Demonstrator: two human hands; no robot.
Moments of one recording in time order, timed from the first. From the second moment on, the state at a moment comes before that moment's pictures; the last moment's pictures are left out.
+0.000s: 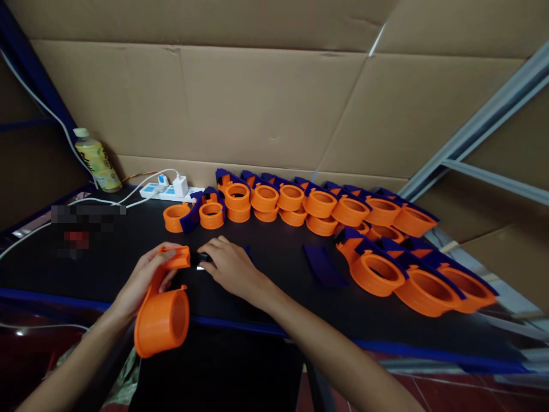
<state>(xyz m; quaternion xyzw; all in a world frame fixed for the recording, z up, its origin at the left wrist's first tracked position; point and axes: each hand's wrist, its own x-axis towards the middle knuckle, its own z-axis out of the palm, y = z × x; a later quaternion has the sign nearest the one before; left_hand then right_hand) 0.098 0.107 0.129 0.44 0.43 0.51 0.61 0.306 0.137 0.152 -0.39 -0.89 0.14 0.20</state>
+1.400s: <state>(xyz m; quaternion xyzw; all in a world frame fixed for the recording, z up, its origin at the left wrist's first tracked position) 0.101 0.078 0.133 0.48 0.39 0.51 0.59 0.293 0.076 0.189 -0.47 -0.82 0.14 0.29</state>
